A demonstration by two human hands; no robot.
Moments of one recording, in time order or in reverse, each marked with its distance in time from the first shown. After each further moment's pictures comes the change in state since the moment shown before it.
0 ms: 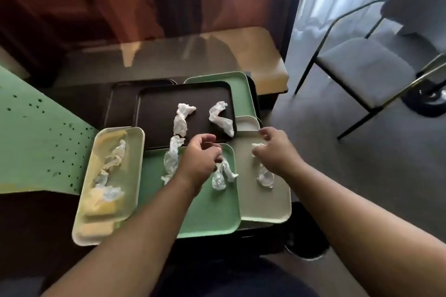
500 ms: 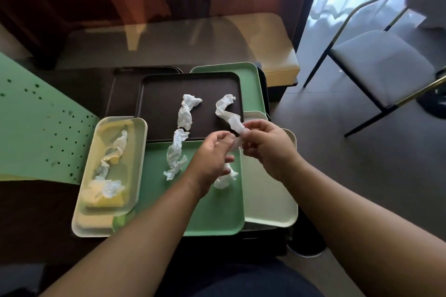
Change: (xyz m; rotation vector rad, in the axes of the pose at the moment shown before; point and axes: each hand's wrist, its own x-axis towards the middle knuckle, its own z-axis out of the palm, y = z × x) left_hand 0.004 0.000 0.007 -0.048 -0.117 -0.099; right_hand -0.014 -0.051 0.009 0.871 -0.278 0.136
